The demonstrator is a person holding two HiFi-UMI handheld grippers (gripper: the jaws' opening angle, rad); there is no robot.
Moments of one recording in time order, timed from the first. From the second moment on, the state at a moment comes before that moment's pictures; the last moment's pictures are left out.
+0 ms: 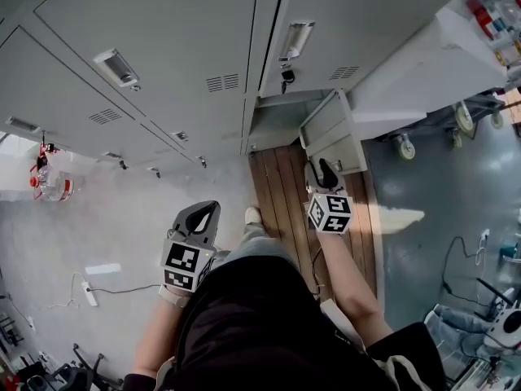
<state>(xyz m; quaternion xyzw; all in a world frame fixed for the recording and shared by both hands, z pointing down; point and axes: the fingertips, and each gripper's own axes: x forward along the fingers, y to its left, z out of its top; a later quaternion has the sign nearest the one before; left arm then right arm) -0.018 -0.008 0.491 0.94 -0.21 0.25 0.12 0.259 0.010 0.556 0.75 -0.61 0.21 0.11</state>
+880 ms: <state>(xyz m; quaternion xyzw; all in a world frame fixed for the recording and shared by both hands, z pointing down) -0.083 -0.040 0.471 0.92 -0.32 0.20 0.13 0.194 -0.148 0.301 0.68 -0.73 0.06 0.04</state>
